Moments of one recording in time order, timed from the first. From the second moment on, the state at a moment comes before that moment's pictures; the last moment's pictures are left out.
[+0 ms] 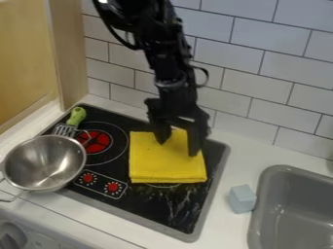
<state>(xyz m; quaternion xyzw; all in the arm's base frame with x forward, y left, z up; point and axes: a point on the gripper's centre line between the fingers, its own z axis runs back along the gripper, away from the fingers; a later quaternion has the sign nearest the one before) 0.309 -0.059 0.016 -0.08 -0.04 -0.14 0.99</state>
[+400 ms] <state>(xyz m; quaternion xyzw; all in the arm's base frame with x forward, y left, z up) 0.311 -0.050 0.015 -0.04 -0.04 -0.14 0.99</state>
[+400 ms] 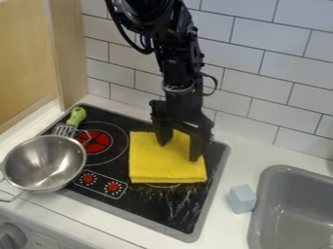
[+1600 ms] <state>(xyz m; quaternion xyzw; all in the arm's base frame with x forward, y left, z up) 0.309 -0.045 0.005 -0.03 -0.04 -0.15 0.99</state>
